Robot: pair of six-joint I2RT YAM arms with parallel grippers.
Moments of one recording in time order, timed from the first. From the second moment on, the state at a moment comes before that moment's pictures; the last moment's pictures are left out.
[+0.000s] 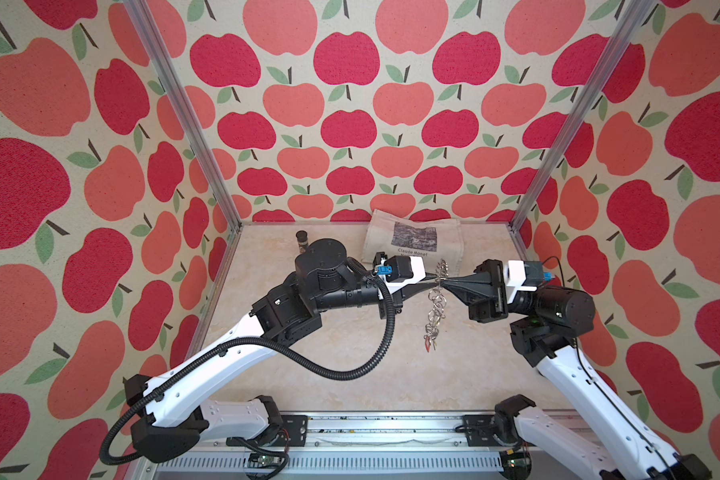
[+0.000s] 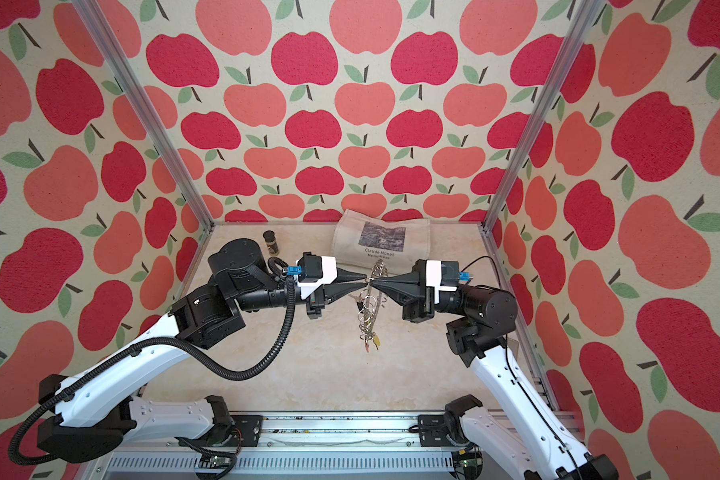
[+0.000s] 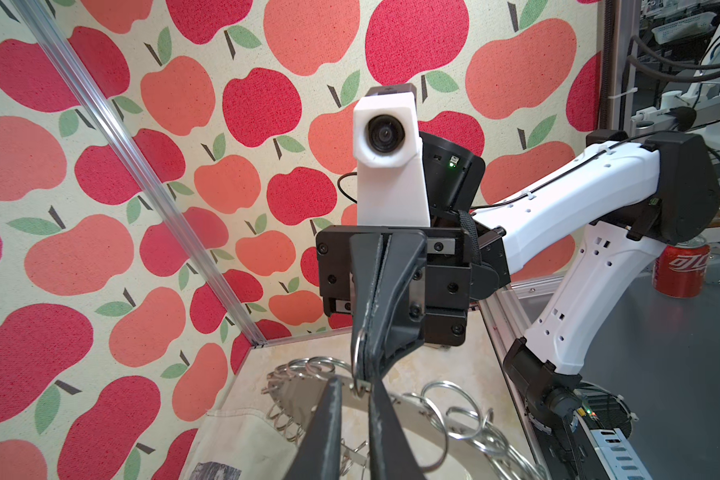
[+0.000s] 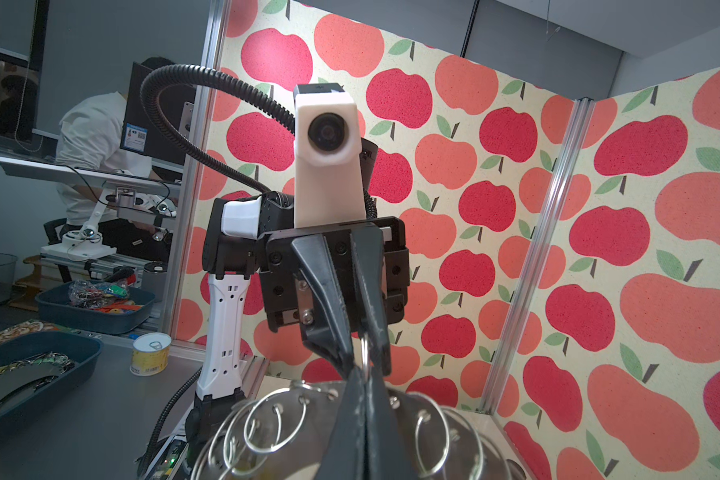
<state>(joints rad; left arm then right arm) -1.00 1.22 1.46 -0.25 0.45 0.38 0.47 0.88 0.82 0.82 -1.08 0.40</state>
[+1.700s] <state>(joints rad) -1.03 1.14 1.43 -0.40 0.27 0.57 0.45 0.70 0.85 -0.14 -0.75 -0.02</state>
